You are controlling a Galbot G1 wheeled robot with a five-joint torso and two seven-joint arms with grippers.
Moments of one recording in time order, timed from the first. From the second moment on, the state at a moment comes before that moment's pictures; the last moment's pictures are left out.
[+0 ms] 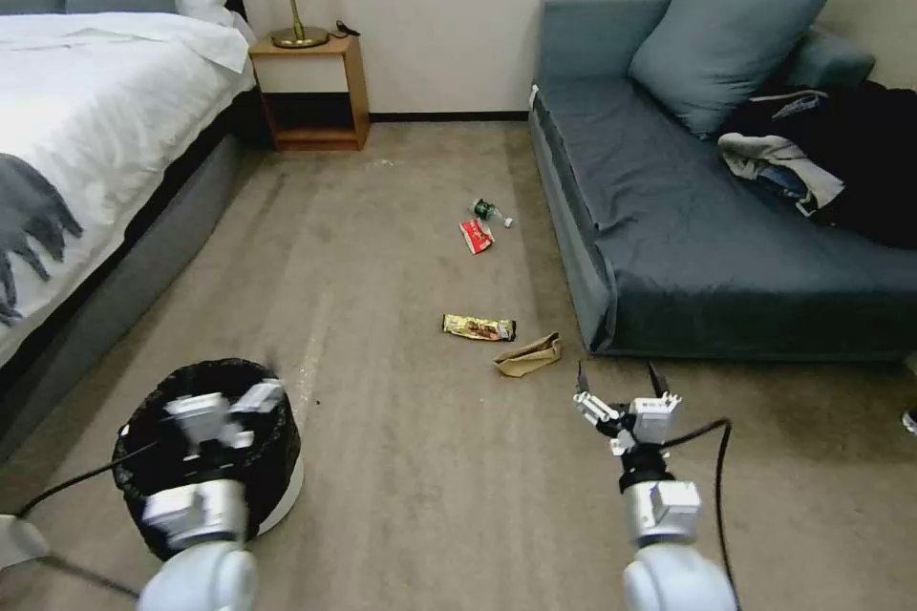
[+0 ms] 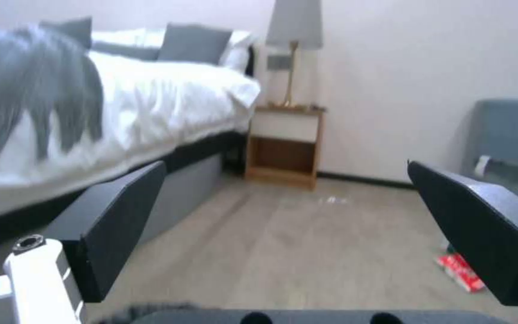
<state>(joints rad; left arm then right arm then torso) 1.60 -1.48 -0.83 -1.96 -0.31 -0.32 0.02 -1.60 1.53 0.42 1.88 -0.07 0.32 0.19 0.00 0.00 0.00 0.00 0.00</state>
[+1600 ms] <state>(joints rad) 1.51 -1.46 -0.82 -2.03 -0.92 0.34 -0.97 -1.61 1.43 0.53 2.01 -0.13 0.12 -0.25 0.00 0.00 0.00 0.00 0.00</state>
